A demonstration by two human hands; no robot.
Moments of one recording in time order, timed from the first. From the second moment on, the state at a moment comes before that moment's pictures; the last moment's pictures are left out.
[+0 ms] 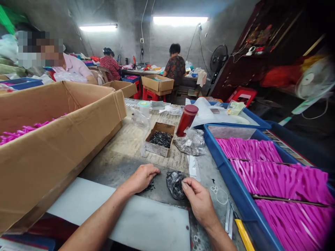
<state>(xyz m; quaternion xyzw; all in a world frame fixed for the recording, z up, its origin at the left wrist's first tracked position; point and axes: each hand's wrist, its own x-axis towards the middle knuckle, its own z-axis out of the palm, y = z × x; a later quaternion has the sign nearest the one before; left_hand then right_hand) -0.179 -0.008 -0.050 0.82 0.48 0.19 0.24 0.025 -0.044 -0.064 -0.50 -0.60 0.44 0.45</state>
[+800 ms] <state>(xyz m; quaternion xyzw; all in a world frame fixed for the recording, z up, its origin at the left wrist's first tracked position) -0.172 -0.012 -0.050 0.79 0.48 0.28 0.27 0.023 -0.036 -0.067 -0.54 -0.80 0.15 0.22</state>
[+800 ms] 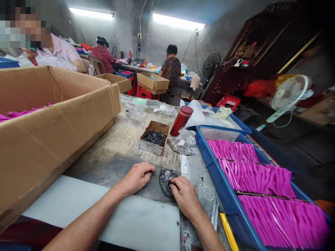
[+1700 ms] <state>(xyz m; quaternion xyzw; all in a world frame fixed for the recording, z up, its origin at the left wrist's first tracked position) -0.165 -0.015 -0.054 0.70 0.49 0.30 0.42 0.022 -0.040 -0.073 -0.53 -0.81 0.07 0.23</state>
